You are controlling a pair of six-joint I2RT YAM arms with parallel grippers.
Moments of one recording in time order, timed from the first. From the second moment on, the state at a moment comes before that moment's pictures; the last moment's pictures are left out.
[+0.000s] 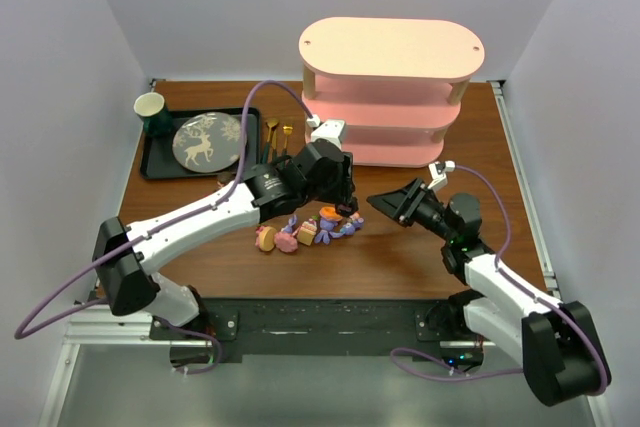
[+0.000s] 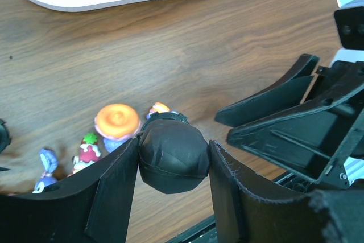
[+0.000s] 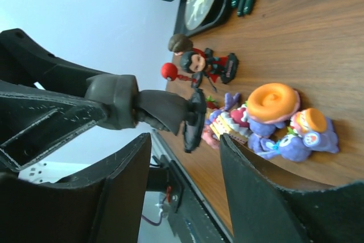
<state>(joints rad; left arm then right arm) -0.98 1.48 1.35 -0.54 -0.30 -0.65 0.27 0.96 0.24 0.63 -0.57 1.12</state>
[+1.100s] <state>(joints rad) -1.03 1.52 1.37 -0.53 -0.35 -0.67 0.34 1.15 0.14 0.93 -0.58 1.22</state>
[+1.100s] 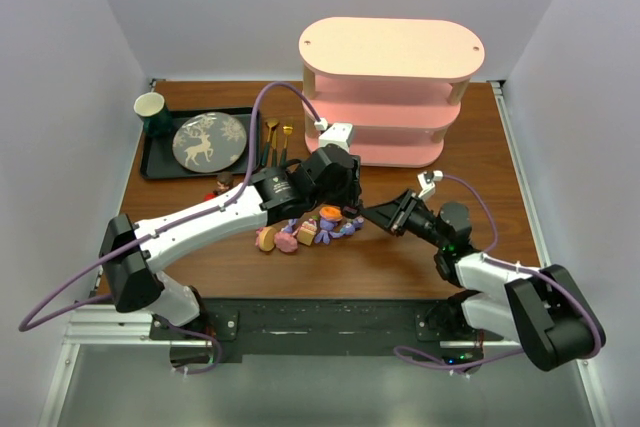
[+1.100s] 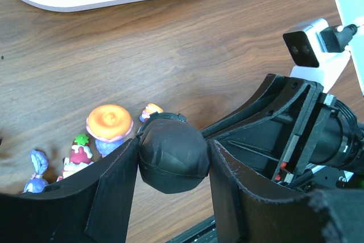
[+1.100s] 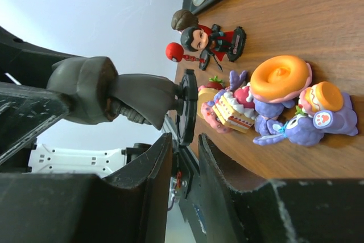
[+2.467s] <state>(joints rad) -1.05 1.53 1.37 -0.54 -0.34 -0.67 0.36 1.22 0.12 1.02 -0.54 1.25</state>
